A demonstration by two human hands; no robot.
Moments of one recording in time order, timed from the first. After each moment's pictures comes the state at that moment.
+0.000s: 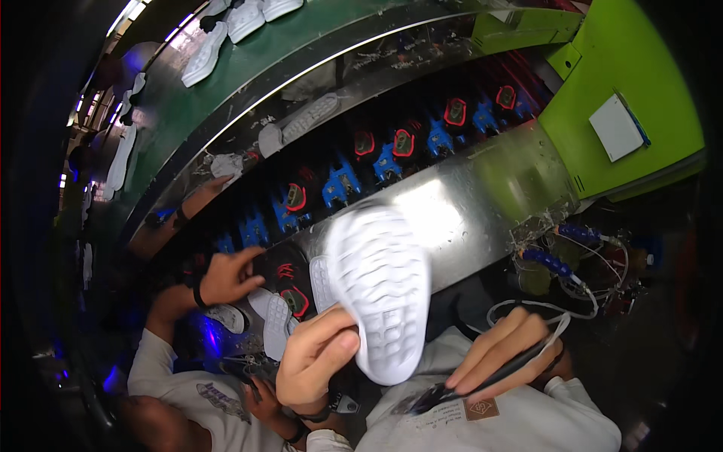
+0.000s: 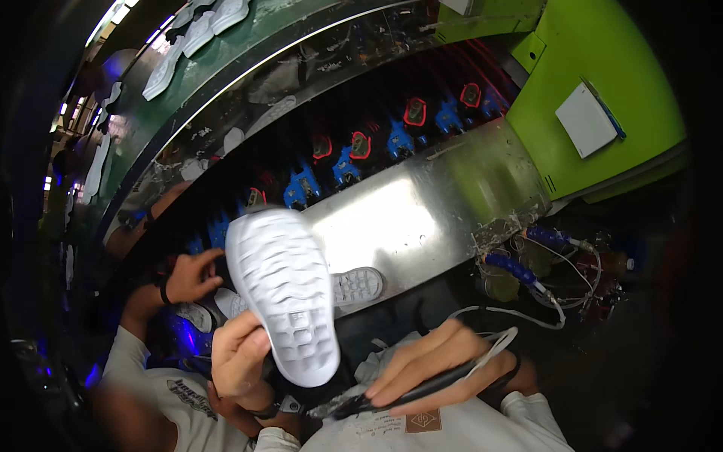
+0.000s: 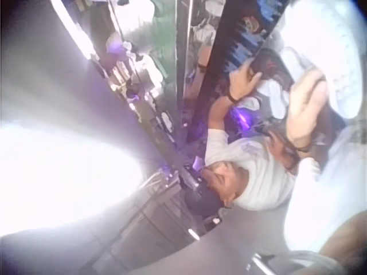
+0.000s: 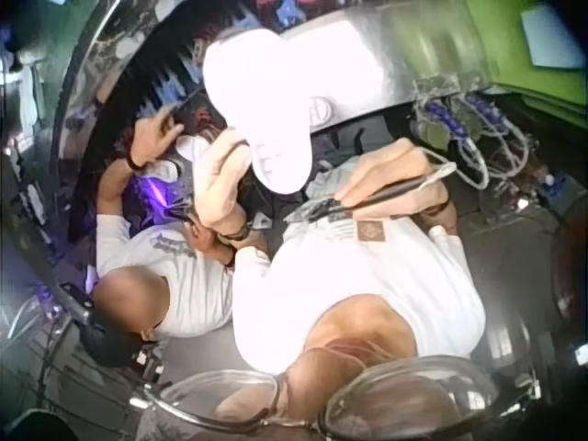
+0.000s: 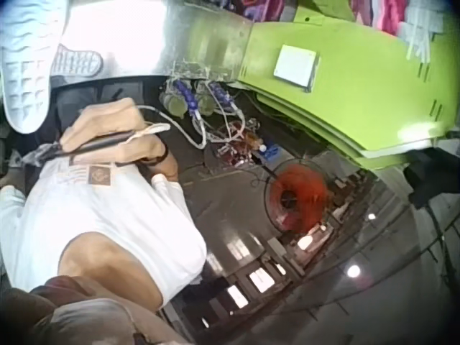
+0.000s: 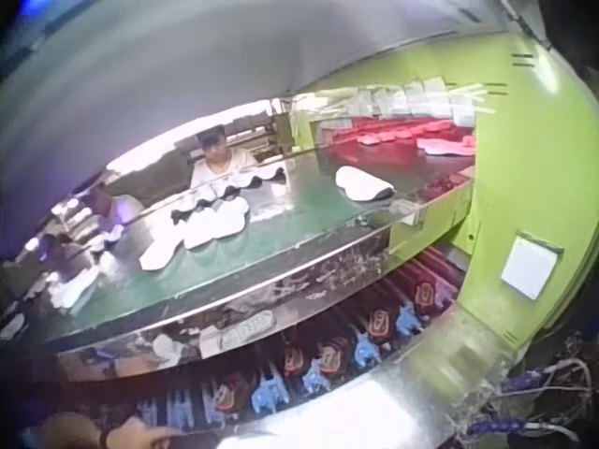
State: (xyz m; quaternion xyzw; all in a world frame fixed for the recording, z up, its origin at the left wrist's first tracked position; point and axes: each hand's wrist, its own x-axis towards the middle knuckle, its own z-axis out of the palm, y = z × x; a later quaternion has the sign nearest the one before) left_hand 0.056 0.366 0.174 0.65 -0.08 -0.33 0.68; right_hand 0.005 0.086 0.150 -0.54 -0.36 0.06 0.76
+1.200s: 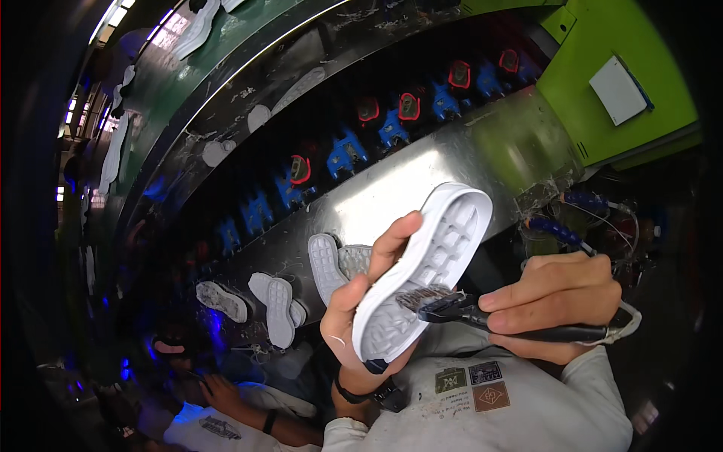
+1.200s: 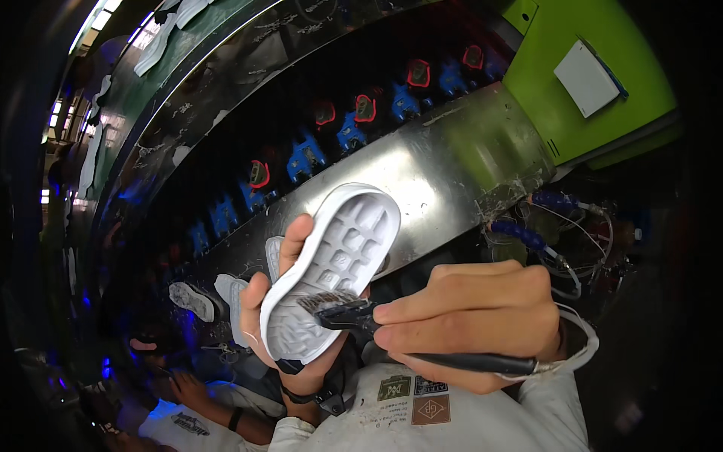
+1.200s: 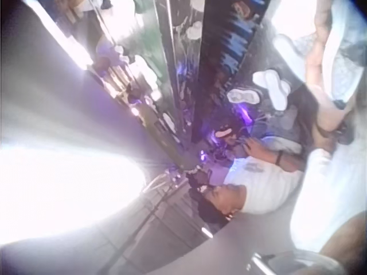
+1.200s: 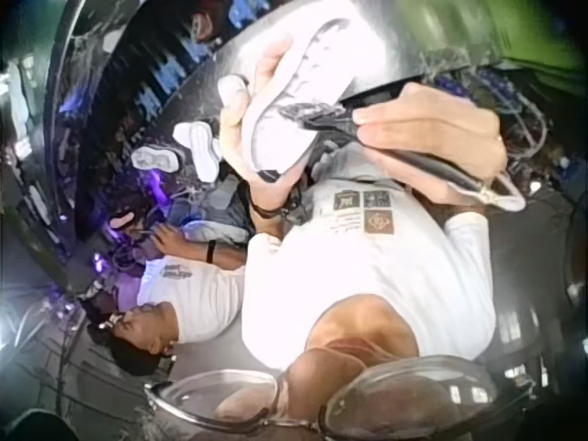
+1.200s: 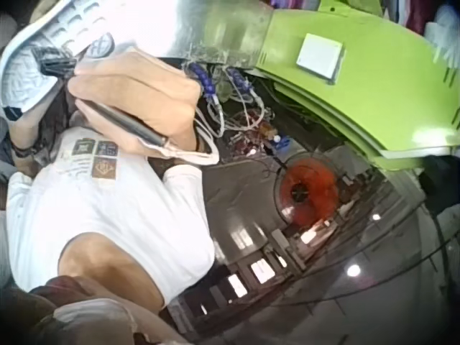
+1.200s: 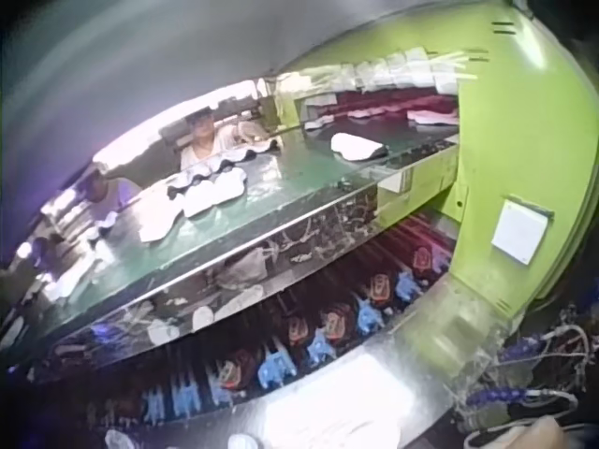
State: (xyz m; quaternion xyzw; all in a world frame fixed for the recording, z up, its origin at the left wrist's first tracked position) left_hand 0.039 0.323 0.152 0.22 0.02 -0.31 0.92; right_hand 0.002 0.115 0.195 -0.73 -0.28 -0.08 0.61
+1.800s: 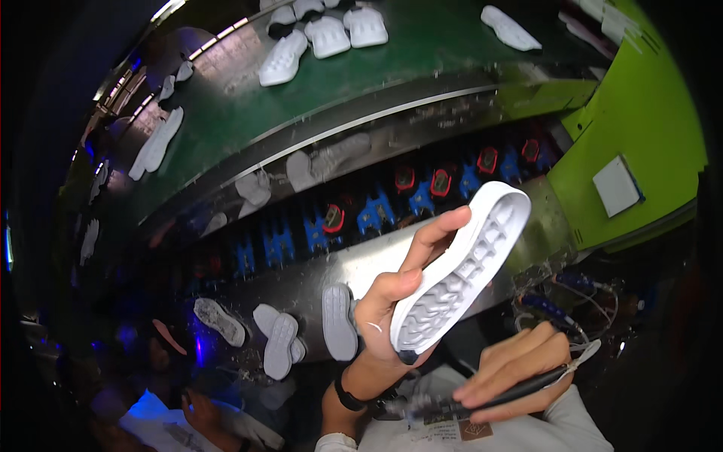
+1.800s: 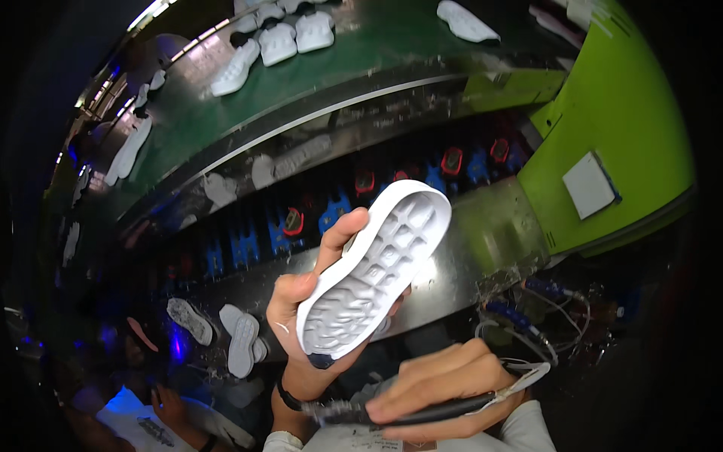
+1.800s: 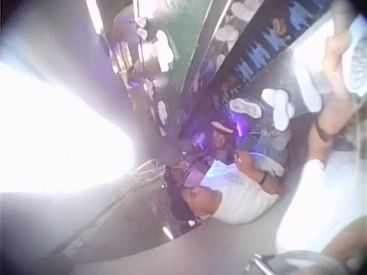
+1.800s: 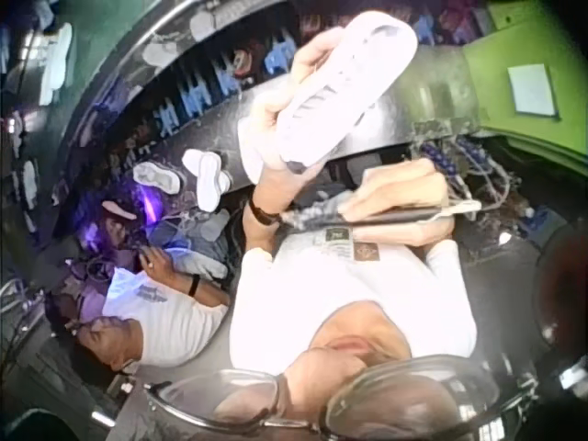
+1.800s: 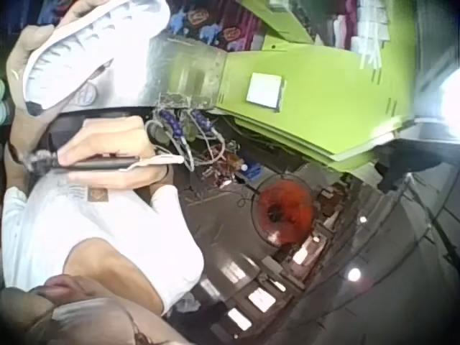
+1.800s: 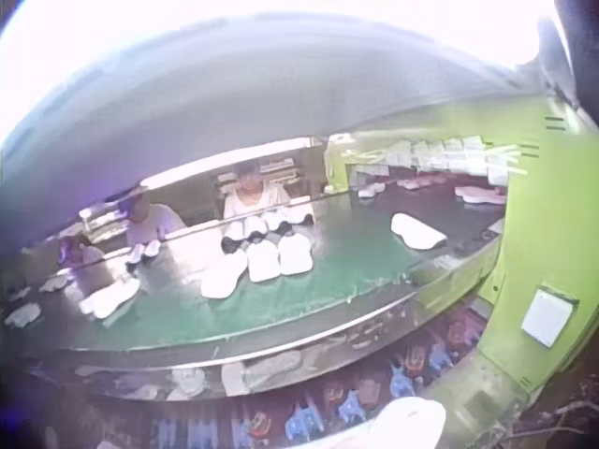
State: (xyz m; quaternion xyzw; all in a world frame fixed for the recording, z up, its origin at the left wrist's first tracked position) left_hand 0.103 0.306 0.186 0.20 -0.10 -0.31 0.92; right_hand 0.030 0.131 0.216 -0.59 -0.33 0.10 0.73
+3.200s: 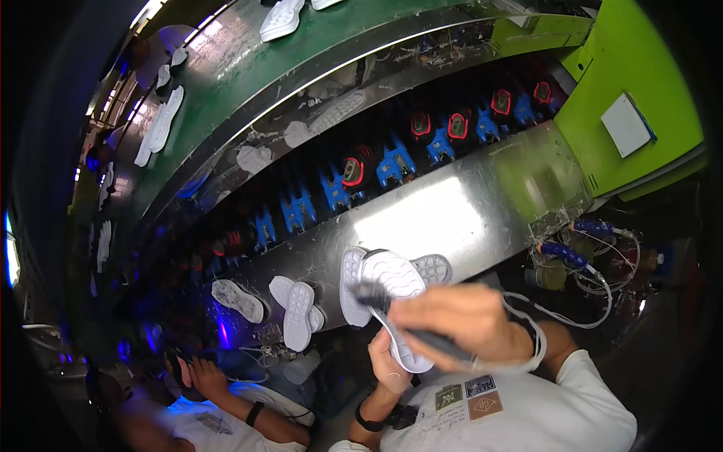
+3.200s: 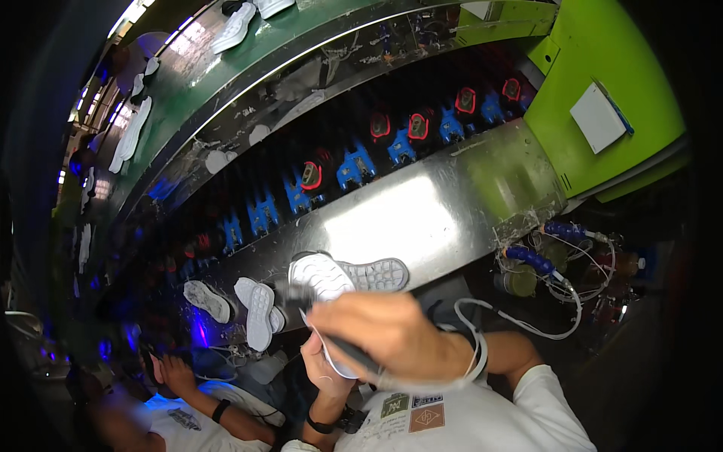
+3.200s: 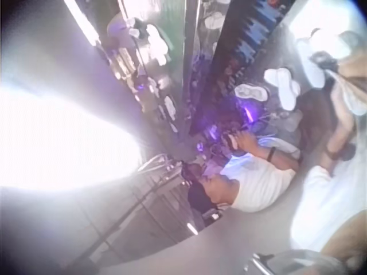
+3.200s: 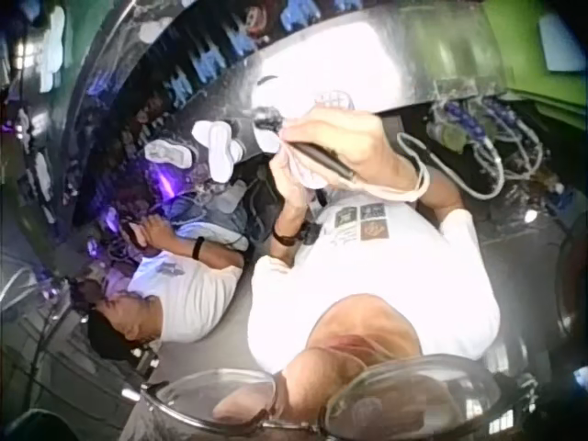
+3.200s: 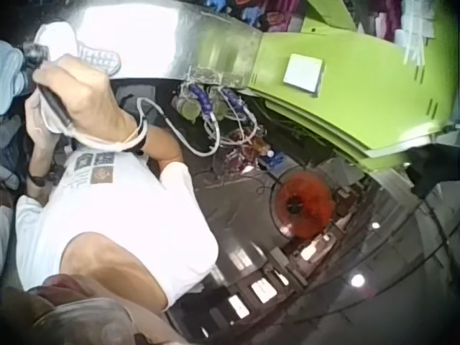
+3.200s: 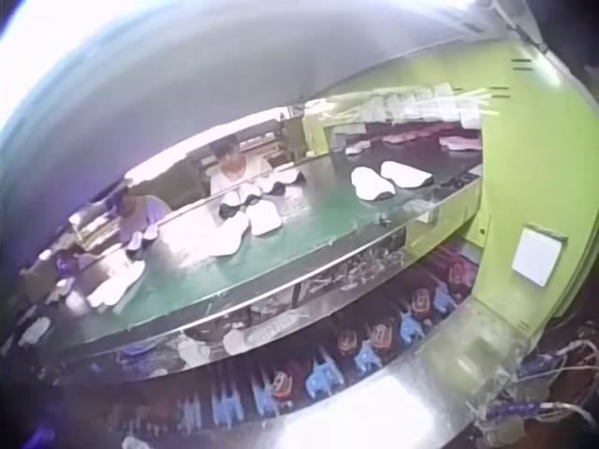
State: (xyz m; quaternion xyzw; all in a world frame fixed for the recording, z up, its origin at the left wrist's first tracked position) left_hand -0.051 0.372 0.124 0.48 0.14 -0.16 0.85; right_hand 0.004 0.210 0.188 -0.76 -0.24 -0.14 0.60
